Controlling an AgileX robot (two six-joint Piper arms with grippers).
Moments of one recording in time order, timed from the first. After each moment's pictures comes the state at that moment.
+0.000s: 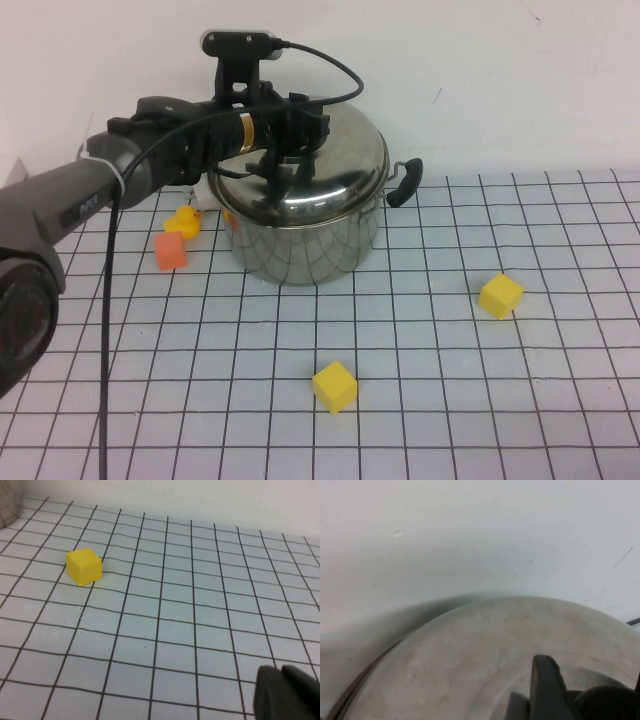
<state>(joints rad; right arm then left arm) -0.03 -0.01 0.02 0.01 0.42 -0.19 -0.28 2.23 -1.82 1.76 -0.27 -1.89</state>
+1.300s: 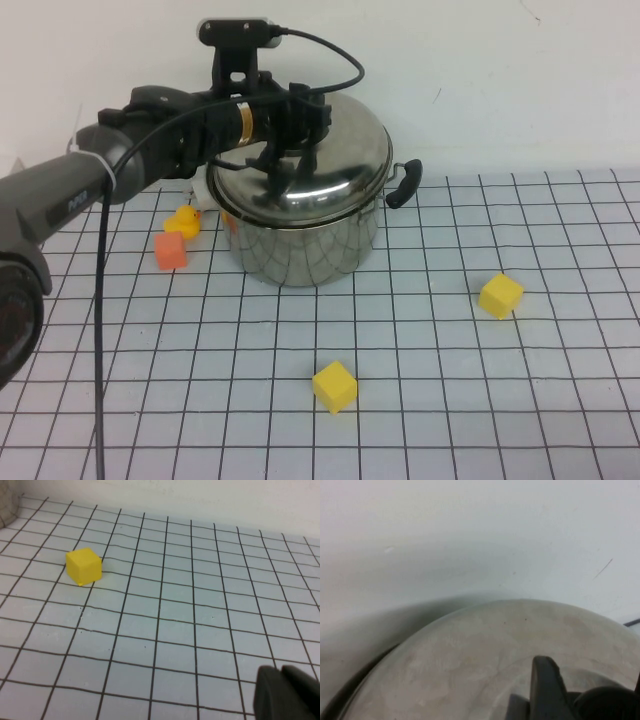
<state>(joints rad) -0.03 -0.01 0.02 0.01 0.42 -0.19 -0.29 2.18 -1.80 1.77 -0.27 -1.93</state>
